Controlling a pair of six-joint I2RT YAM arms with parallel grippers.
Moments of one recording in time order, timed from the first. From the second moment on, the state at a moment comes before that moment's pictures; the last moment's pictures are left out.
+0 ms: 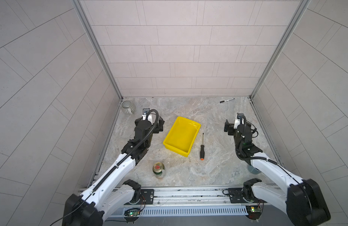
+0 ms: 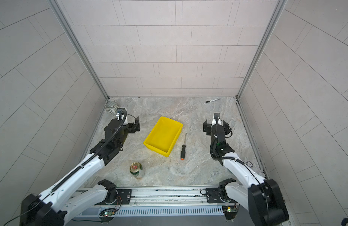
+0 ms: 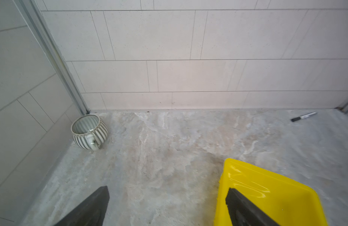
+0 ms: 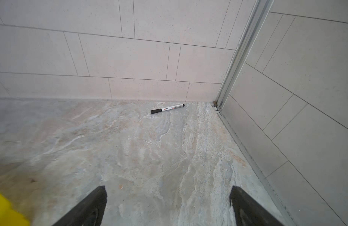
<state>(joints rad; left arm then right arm) -0.43 0.91 0.72 -0.13 -0.38 -0.18 0.27 0.97 0.58 0.10 0.50 0.11</state>
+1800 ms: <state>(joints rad) -0.40 0.79 0.50 -0.66 -0.71 -0.73 0.79 1.51 0.88 -0.62 0.14 0.85</state>
